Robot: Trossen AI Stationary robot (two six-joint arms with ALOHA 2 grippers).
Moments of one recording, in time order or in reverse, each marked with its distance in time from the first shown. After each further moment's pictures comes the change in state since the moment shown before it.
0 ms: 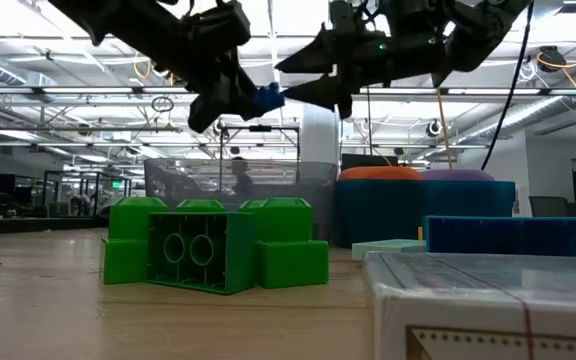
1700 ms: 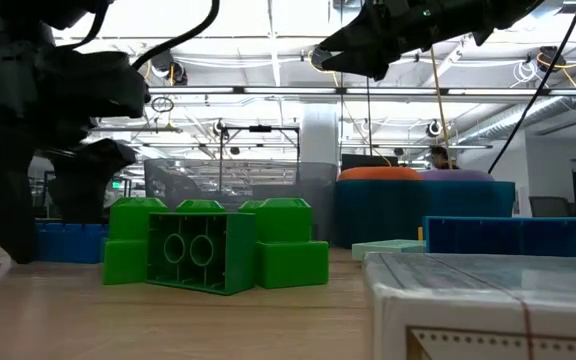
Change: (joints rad) left arm -0.399 0.153 0.000 -0.673 0.638 -1.177; right arm 0.001 -0.307 -0.001 -0.414 0.029 -0.259
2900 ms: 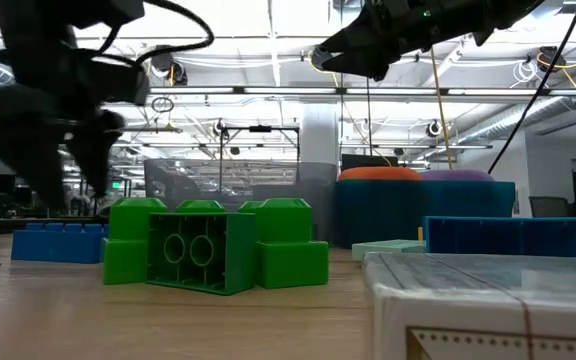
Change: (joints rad) left arm 0.135 -0.189 0.029 -0.432 -0.144 -0.044; right arm 0.000 0.000 0.000 -0.006 0.000 -0.003
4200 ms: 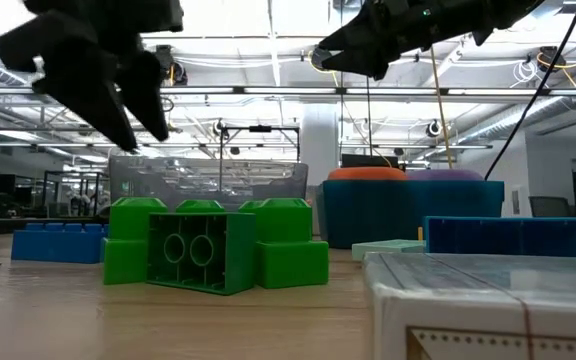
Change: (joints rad) left arm -0.051 0.035 0.184 0.042 -0.175 0.152; right arm 0.000 0.000 0.000 0.012 0.000 0.003
